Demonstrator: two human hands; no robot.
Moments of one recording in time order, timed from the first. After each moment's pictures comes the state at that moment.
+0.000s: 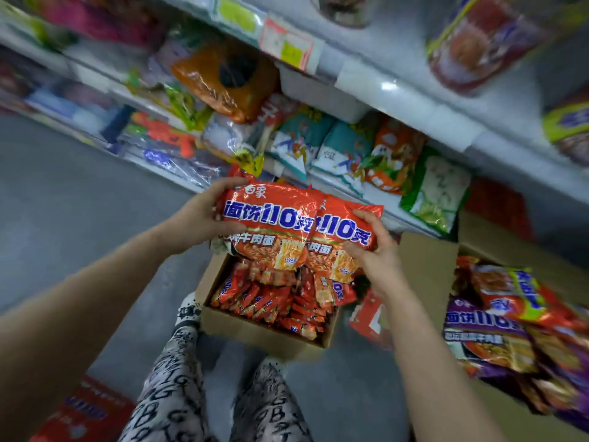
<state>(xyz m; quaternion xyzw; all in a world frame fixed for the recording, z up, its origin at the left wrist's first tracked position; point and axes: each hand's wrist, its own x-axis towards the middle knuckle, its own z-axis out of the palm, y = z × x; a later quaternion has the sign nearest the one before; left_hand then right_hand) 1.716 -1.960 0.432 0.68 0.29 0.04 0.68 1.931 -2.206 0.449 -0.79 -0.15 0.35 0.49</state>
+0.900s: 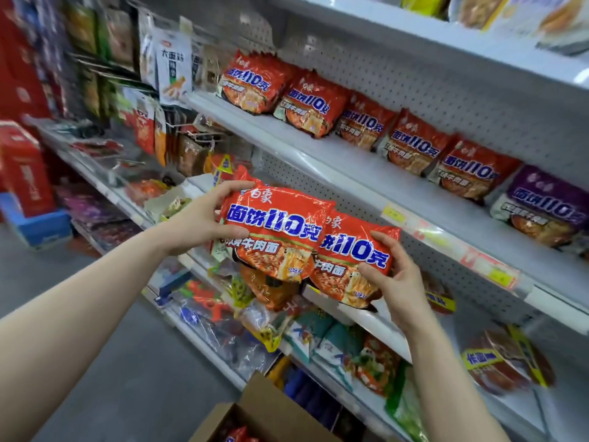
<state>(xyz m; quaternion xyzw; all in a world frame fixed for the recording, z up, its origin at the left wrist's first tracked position) 1.610 -1.880 0.782 0.73 0.22 0.32 0.56 1.893 -2.089 0.799 -0.66 -0.41 0.26 0.58</state>
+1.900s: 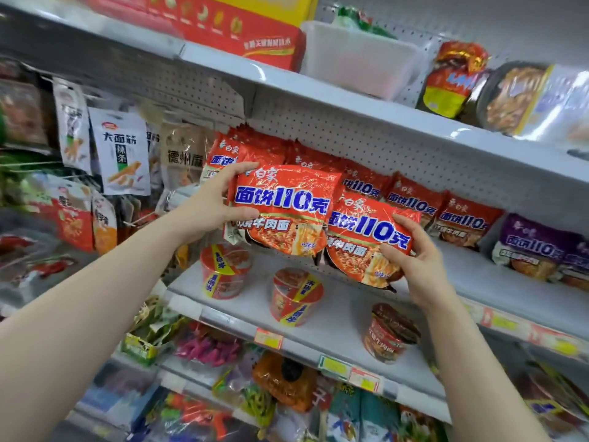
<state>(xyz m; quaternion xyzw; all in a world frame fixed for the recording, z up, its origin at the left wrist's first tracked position) 1.611 -1.566 0.911 0.77 0.08 0.34 0.54 1.838 -1.847 0.910 -0.67 -0.34 0.07 0.65</state>
